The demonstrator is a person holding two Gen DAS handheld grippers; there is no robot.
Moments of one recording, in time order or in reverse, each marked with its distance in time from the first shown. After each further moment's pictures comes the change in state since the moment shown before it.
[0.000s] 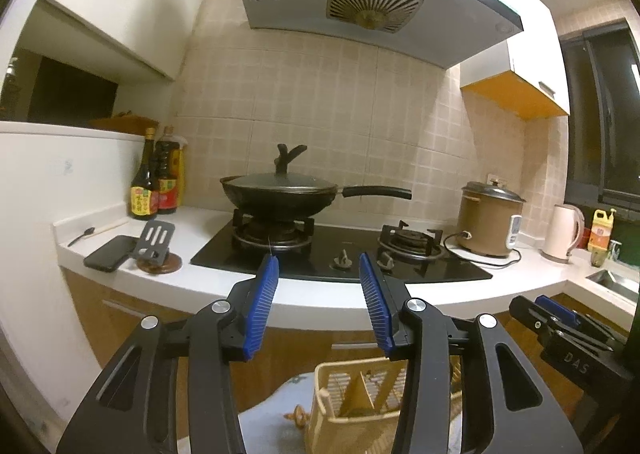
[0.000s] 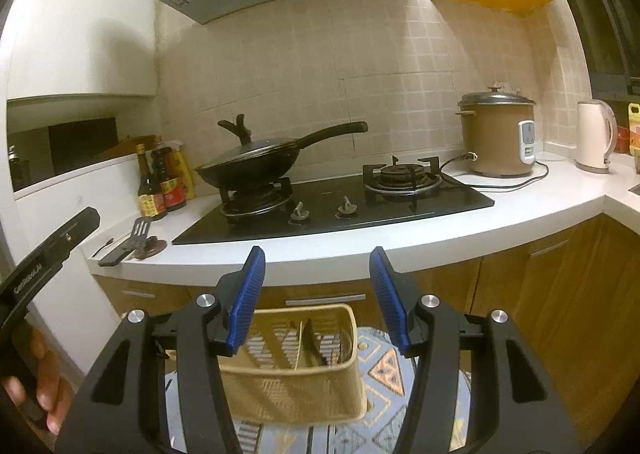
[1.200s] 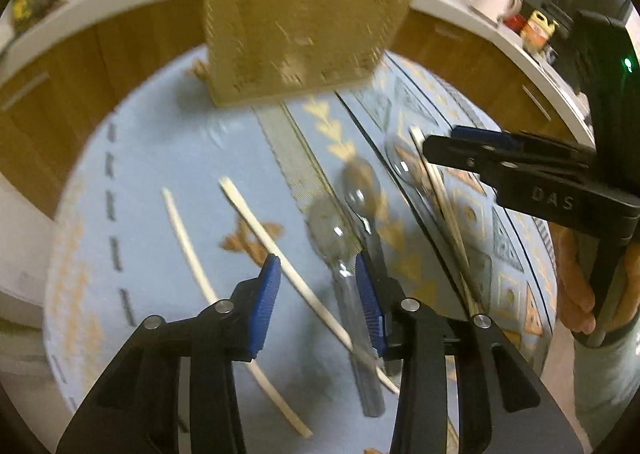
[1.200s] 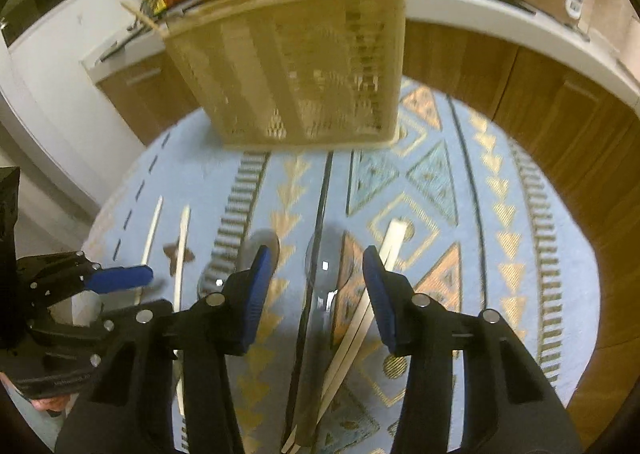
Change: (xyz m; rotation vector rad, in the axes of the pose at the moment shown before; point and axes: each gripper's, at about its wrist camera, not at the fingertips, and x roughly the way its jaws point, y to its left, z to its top) left arm -0.025 0.006 -0.193 0.114 0.993 -0.362; right arm 0.006 0.018 -0.150 -0.076 0.758 0.042
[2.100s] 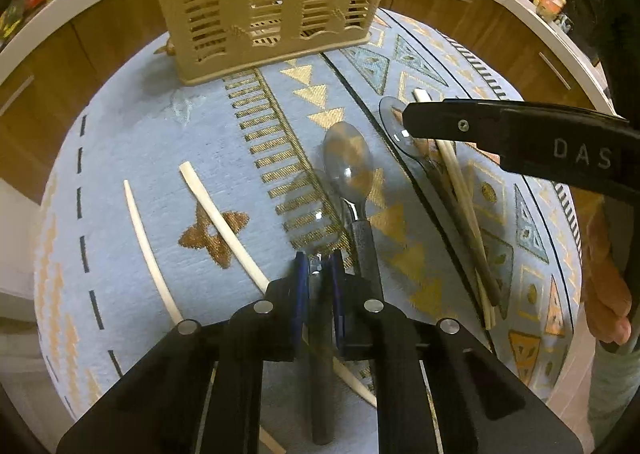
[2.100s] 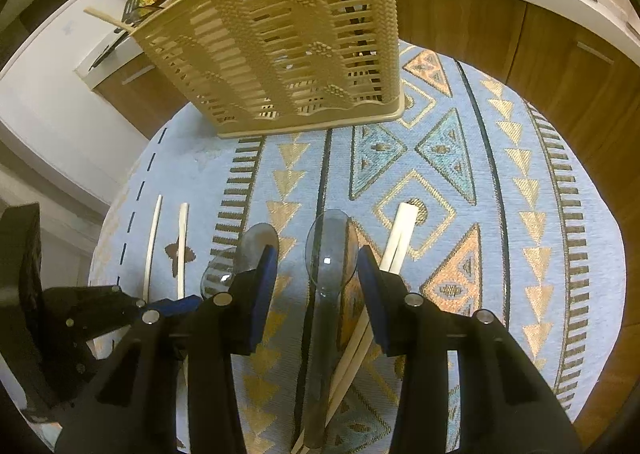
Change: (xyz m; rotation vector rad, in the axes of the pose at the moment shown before) left arm 0.036 -0.023 0.009 0.028 0.088 0.089; right arm 0.017 -0.017 0.008 0.081 0.086 0.073
